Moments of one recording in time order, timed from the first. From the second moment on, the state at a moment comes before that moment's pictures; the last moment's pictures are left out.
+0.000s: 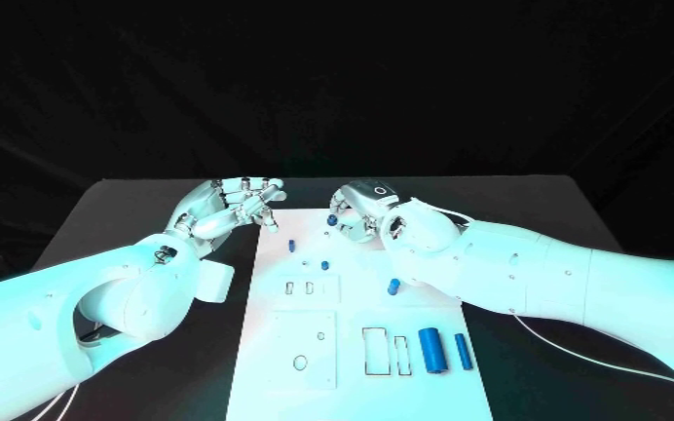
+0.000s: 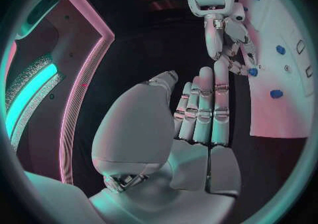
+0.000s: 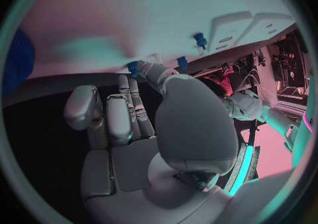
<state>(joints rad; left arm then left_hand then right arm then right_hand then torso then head) 1.20 -0.98 0.01 1.73 -0.08 -0.36 0.41 1.50 -0.13 0.30 0.29 0.27 0.86 0.20 0.22 0.20 1.08 0.14 0.10 0.09 1.06 0.07 0.75 0.68 0.17 1.02 0.16 0.79 0.44 1.26 -0.50 -0.11 1.24 -1.63 -0.48 -0.22 1.32 -0.27 0.55 0.06 0.19 0.96 0.16 0.18 0.45 1.06 0.10 0.07 0.14 1.46 0.01 1.29 1.07 0.09 1.33 0.12 1.21 1.07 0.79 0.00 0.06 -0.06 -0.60</state>
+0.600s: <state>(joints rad) 1.20 -1.00 0.01 1.68 -0.08 -0.35 0.41 1.49 -0.14 0.30 0.29 0.27 0.86 0.20 0.22 0.20 1.08 0.14 0.10 0.09 1.06 0.07 0.75 0.68 0.17 1.02 0.16 0.79 0.44 1.33 -0.81 -0.09 1.50 -1.45 -0.46 -0.21 1.40 -0.26 0.34 0.16 0.21 0.93 0.13 0.11 0.43 1.30 0.04 0.38 0.34 1.47 -0.02 1.32 1.11 0.10 1.38 0.08 1.25 1.16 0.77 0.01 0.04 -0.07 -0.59</state>
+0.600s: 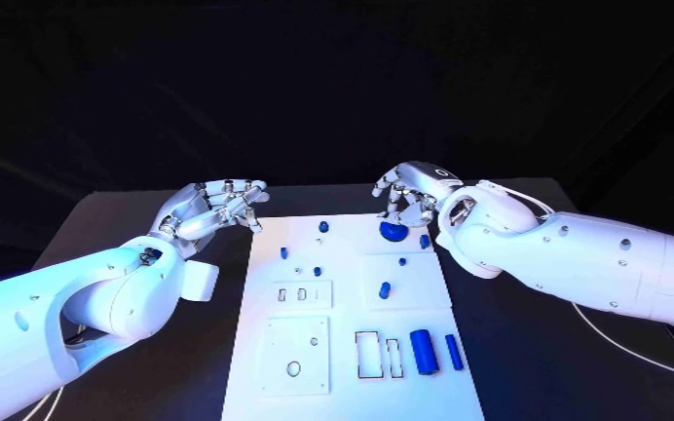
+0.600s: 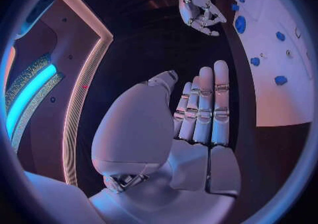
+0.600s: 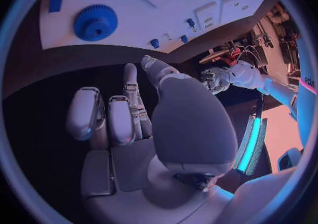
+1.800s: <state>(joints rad) 1.20 -1.02 0.01 1.68 -0.08 -0.33 0.42 1.49 -0.14 0.31 0.29 0.27 0.86 0.20 0.22 0.20 1.08 0.14 0.10 0.09 1.06 0.07 0.75 0.68 0.17 1.02 0.16 0.79 0.44 1.29 -0.77 -0.09 1.36 -1.26 -0.29 -0.25 1.45 -0.22 0.15 0.29 0.27 0.91 0.16 0.14 0.46 1.46 0.07 1.52 1.31 1.47 -0.01 1.56 1.31 0.05 1.46 0.10 1.48 1.31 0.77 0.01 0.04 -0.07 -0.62</state>
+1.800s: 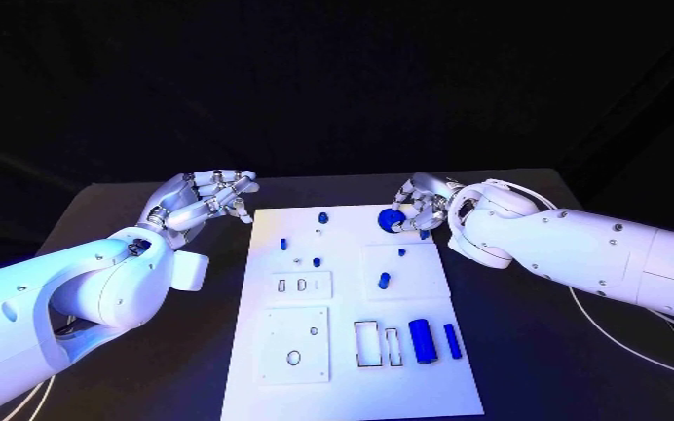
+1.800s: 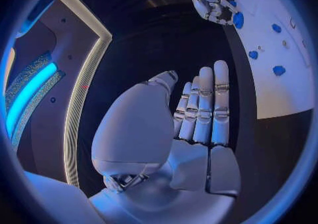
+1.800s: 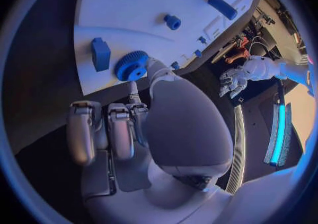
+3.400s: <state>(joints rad) 1.20 -1.02 0.01 1.66 -0.08 -0.32 0.41 1.49 -0.14 0.31 0.29 0.27 0.86 0.20 0.22 0.20 1.08 0.14 0.10 0.09 1.06 0.07 0.75 0.68 0.17 1.02 0.16 0.79 0.44 1.29 -0.73 -0.09 1.34 -1.39 -0.31 -0.27 1.52 -0.20 0.34 0.26 0.24 0.97 0.15 0.18 0.46 1.47 0.06 1.52 1.31 1.46 -0.01 1.56 1.31 0.04 1.47 0.10 1.51 1.31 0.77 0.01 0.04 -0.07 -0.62</state>
